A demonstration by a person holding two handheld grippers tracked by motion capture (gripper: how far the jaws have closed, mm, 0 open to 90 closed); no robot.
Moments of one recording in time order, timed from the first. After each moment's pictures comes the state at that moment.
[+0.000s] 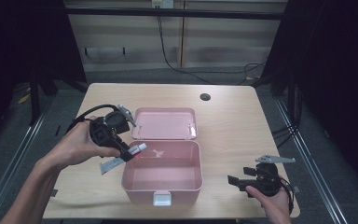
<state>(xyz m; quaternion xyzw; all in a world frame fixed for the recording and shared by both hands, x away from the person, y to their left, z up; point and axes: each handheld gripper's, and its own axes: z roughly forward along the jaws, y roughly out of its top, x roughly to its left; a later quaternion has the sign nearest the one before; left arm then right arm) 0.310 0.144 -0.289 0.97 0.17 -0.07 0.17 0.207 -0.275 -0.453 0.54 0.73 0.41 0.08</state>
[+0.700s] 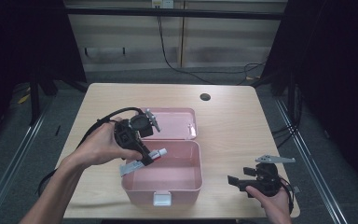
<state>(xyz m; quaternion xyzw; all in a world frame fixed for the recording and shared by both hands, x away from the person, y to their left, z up) 0.304 0.094 -0.293 0.97 0.13 -0.08 0.16 0.207 -0.275 -0.453 0.54 0.73 0.41 0.08</state>
